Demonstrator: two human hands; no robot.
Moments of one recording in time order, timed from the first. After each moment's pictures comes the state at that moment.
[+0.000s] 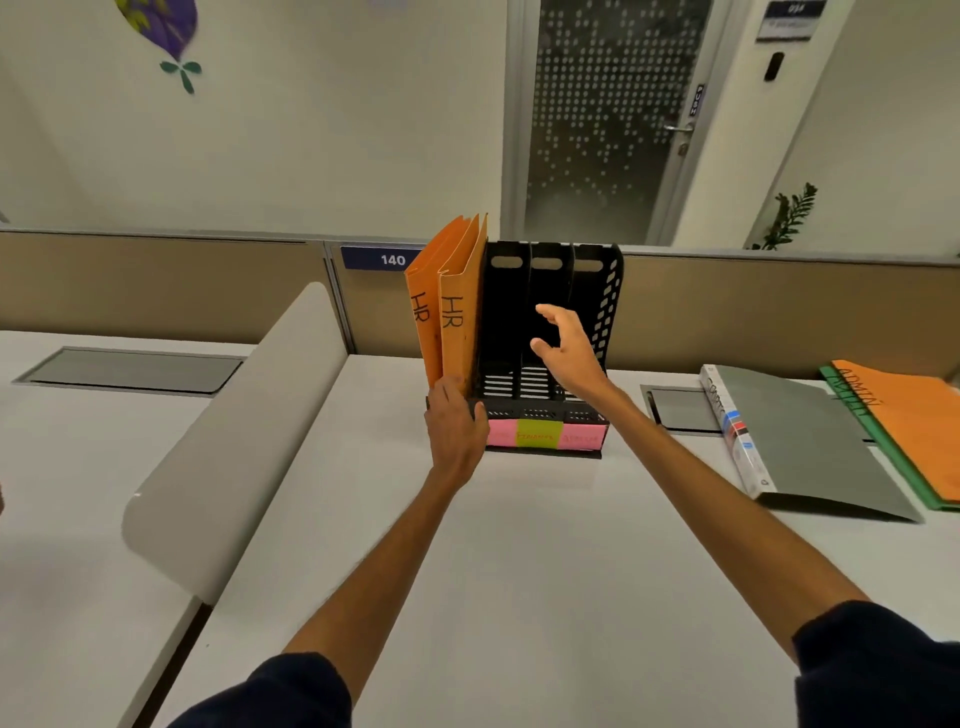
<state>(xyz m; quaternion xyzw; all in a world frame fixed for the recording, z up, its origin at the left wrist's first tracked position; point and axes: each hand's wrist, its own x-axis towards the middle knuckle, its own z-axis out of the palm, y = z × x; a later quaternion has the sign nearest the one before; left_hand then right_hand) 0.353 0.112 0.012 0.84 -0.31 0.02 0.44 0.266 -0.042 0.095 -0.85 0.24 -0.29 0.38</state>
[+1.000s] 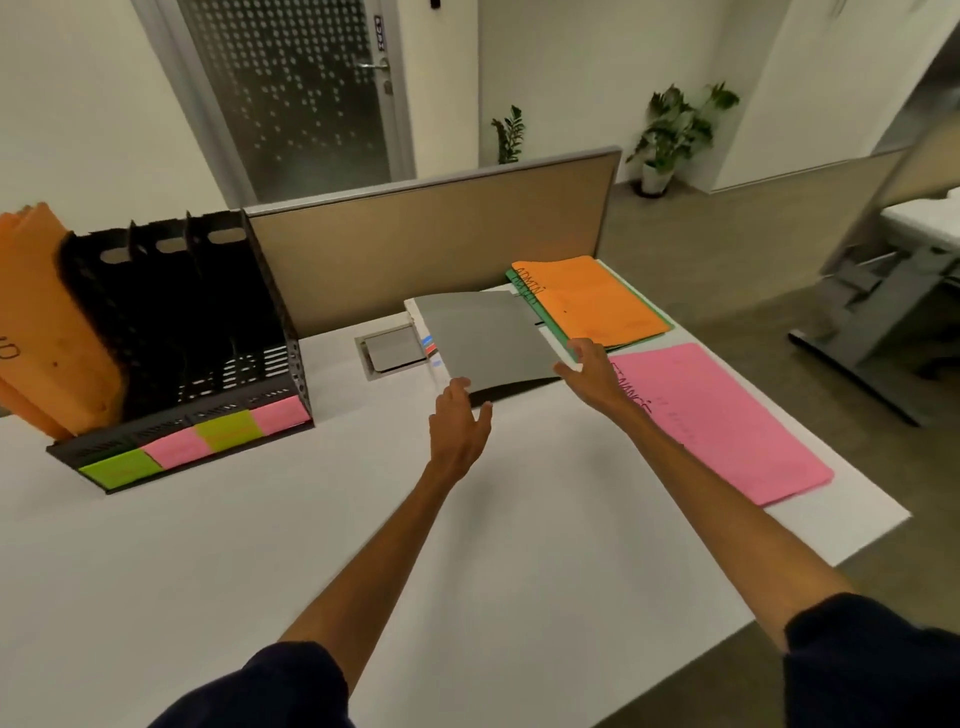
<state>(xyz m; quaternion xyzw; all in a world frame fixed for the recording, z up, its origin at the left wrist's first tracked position) -0.028 -0.081 -0.023 0.75 -0.51 -0.21 0.37 -0.211 -0.184 0.024 -0.70 0.58 -0.26 0.33</state>
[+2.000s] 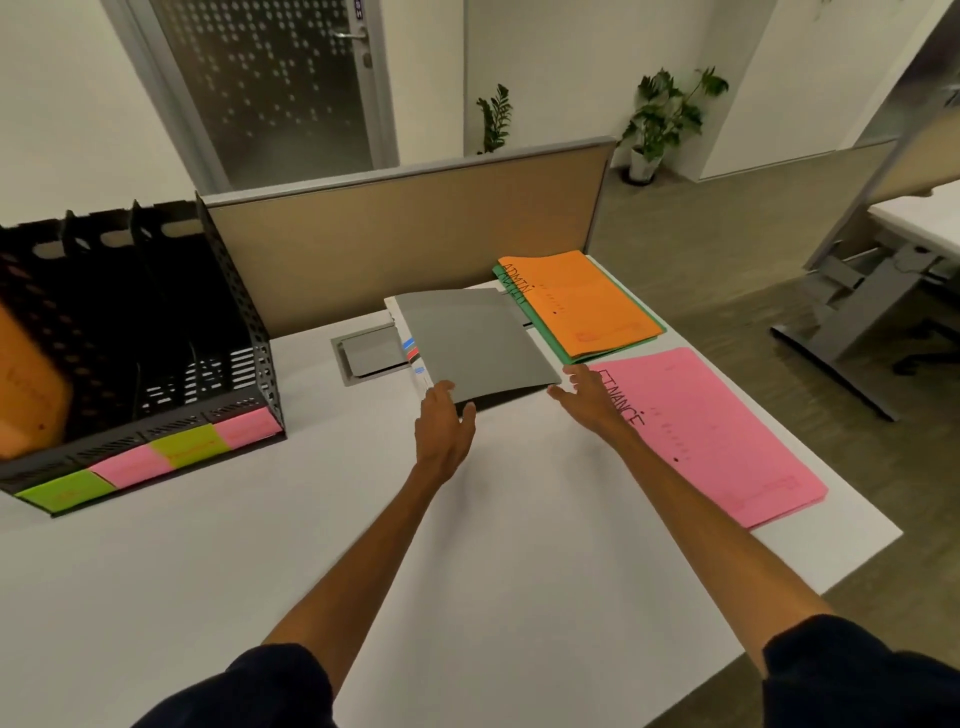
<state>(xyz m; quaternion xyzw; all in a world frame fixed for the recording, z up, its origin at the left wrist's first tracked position) -0.019 -0.124 -0.044 0.76 -0.50 -0.22 0.36 -0.218 -0.210 -0.007 -0.66 0.62 -0.21 0.37</state>
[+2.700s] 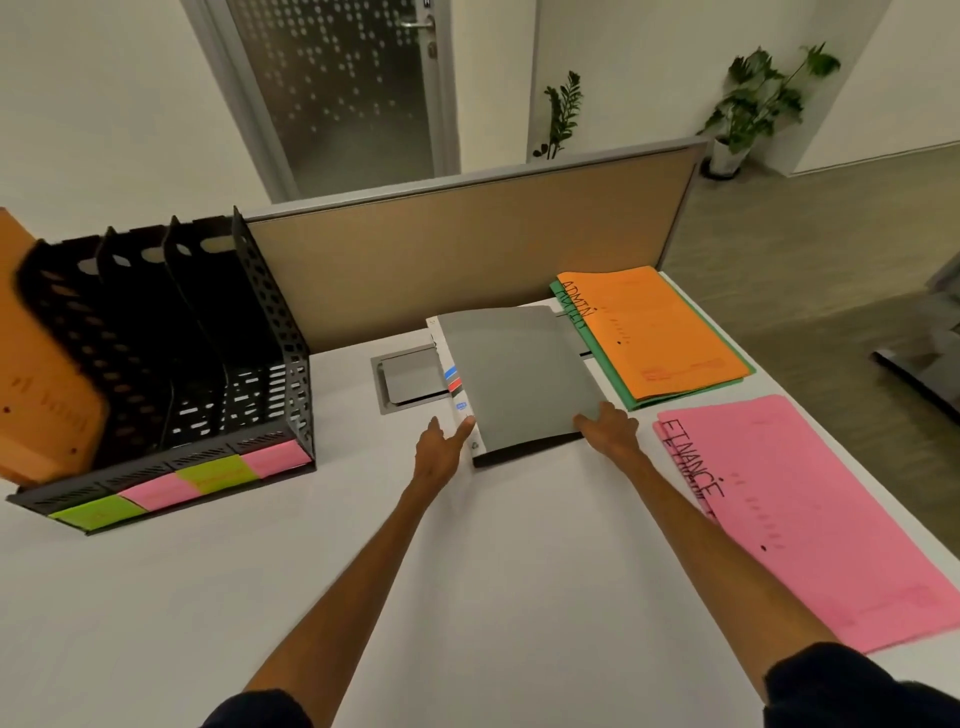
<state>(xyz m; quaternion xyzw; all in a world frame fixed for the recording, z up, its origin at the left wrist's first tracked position) 0.059 -0.184 -0.079 0.78 -0.29 -0.40 0.39 -0.162 -0.300 -0.065 -0.63 0.69 -0.07 0.35</state>
